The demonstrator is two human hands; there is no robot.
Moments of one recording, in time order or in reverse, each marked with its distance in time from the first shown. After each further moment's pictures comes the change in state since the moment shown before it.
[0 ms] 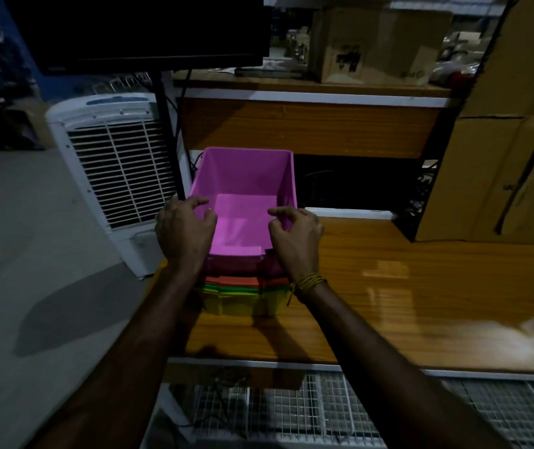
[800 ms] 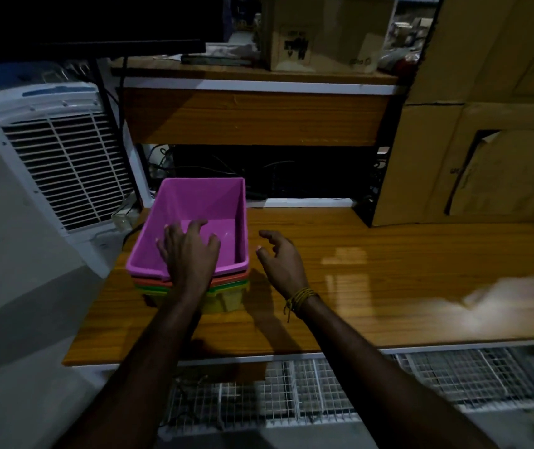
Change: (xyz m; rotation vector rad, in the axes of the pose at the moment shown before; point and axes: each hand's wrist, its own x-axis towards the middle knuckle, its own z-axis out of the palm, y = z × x) left_hand -0.063 0.040 0.079 0.080 -0.199 0.021; right_hand -0.004 0.088 -0.048 -0.004 -0.223 0.080
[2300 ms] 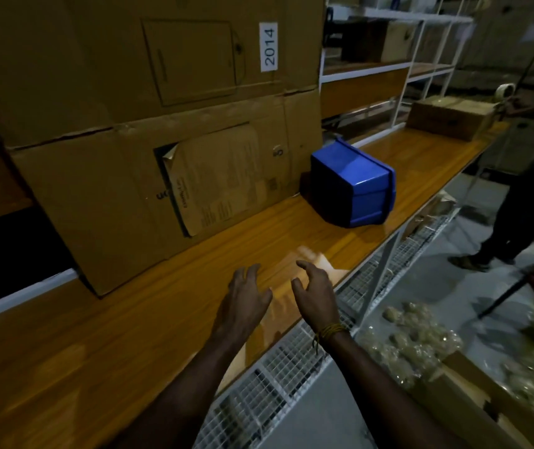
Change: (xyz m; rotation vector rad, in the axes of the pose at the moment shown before) left_hand -0.282 0.543 0.365 -0.244 -0.811 0.677; right_hand -0.055 0.361 -0.546 -0.161 0.677 0.441
